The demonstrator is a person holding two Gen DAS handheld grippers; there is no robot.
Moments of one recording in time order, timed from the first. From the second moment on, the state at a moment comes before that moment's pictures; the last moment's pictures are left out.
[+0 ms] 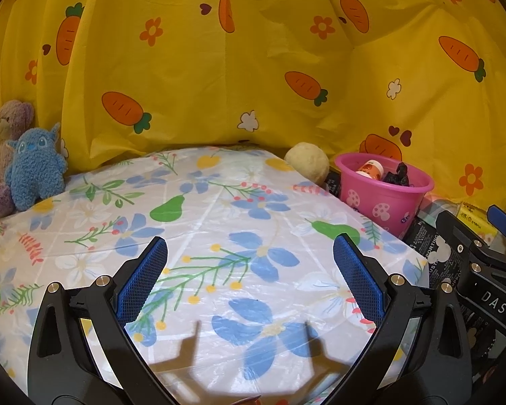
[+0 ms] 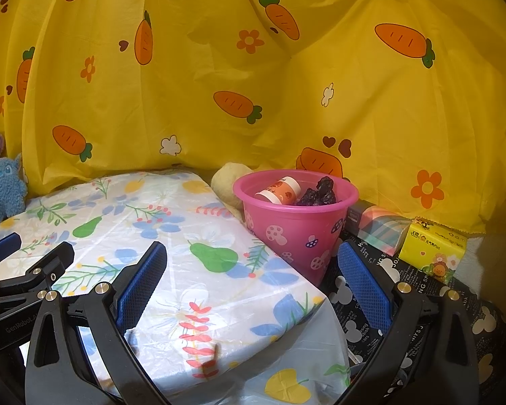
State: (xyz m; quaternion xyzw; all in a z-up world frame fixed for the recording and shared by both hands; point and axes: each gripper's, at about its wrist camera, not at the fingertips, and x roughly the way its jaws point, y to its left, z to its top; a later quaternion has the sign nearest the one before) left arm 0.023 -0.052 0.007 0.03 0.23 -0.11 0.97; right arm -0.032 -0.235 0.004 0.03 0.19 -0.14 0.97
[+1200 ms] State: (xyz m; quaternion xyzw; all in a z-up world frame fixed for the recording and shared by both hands) left arm 0.022 -0.065 0.008 0.04 0.23 -0.12 0.97; right arm -0.033 -0.242 0.005 0.04 0.19 -0.13 0.97
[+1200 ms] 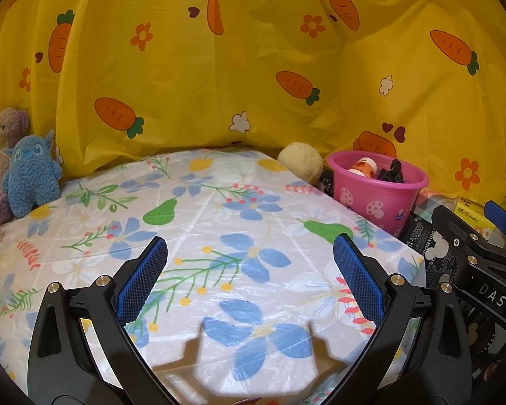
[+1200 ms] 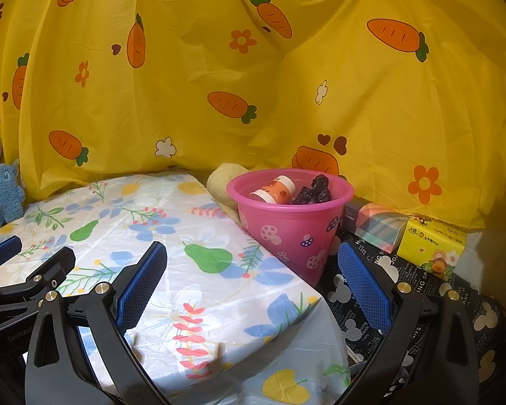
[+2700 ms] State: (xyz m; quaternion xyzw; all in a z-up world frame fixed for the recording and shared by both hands) left arm 0.012 -0.073 0.011 0.05 0.21 -0.14 0.97; right arm -0.033 -0.243 0.004 0.04 0.18 -0.14 0.97
